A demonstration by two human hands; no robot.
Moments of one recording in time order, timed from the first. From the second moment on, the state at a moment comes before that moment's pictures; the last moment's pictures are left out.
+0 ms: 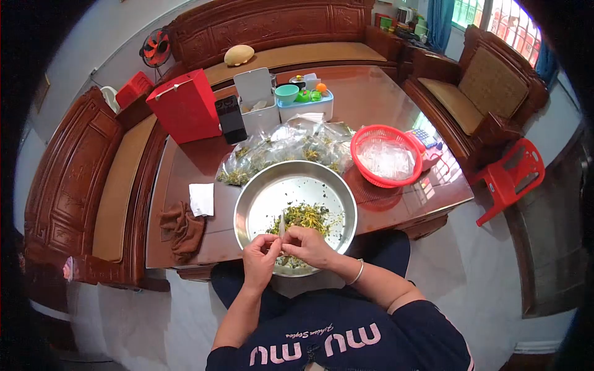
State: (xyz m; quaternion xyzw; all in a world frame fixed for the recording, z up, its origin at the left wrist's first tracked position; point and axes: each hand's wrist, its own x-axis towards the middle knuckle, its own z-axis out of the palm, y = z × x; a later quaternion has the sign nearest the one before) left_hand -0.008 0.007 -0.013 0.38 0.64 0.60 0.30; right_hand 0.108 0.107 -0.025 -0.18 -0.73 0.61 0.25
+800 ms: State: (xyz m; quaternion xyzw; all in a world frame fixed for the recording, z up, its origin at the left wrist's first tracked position) left_hand -0.017 0.004 -0.002 0.41 0.70 0.54 0.23; right_hand 0.113 0.118 -0.030 -0.23 -0.77 0.46 0.37
